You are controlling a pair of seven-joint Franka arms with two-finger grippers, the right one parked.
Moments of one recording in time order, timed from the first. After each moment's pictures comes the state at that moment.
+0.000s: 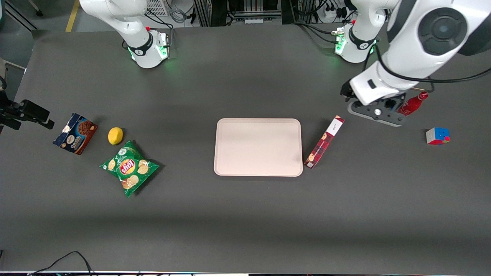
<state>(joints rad) -0.10 0.05 -0.28 -1.65 0.02 1.53 -0.02</state>
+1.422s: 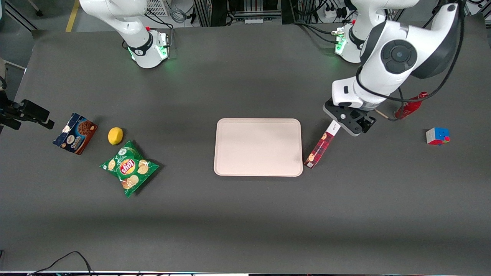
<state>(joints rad) -0.09 0.00 -0.29 -2.05 -0.01 2.02 0.44</state>
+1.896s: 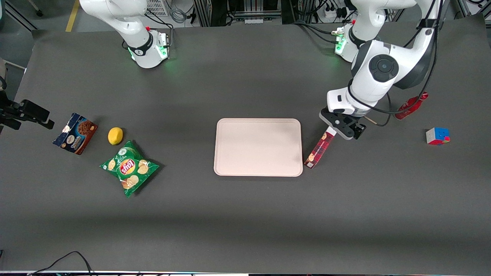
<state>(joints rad) -0.09 0.02 -0.29 -2.27 -0.02 2.36 0.43</state>
